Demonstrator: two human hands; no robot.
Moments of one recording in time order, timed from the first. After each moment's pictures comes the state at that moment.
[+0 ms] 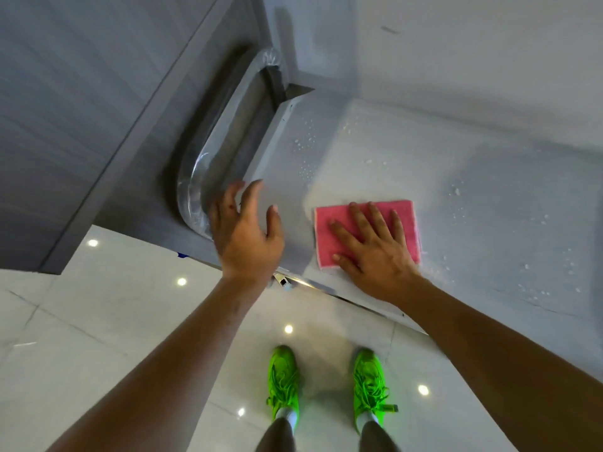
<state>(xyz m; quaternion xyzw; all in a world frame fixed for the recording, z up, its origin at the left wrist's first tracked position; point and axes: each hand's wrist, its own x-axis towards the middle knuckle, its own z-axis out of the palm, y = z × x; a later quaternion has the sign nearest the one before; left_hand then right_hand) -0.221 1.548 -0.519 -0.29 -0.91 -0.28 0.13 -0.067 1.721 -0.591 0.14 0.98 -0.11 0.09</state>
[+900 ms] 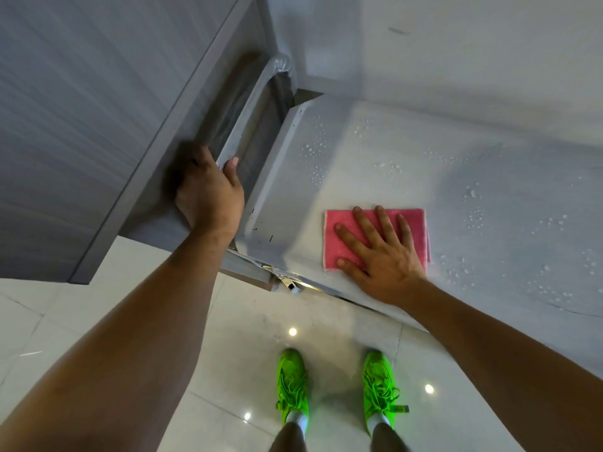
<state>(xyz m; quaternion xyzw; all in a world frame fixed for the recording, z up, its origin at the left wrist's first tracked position) -0.329 1.553 -0.507 -0.17 -0.97 -0.13 0.13 -0.075 1.709 -0.603 0.17 0.98 -0.10 0.08</state>
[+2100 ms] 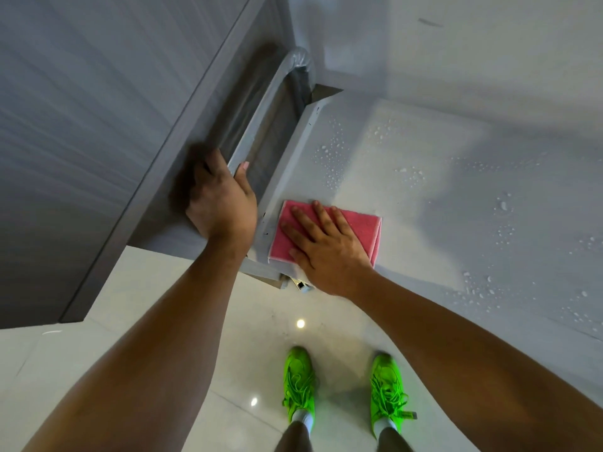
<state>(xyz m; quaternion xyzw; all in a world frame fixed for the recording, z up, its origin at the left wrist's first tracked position) -0.317 1.559 -0.513 -0.14 -0.97 -0.09 0.19 -0.170 1.659 -0.600 0.04 0.99 -0.11 0.10</state>
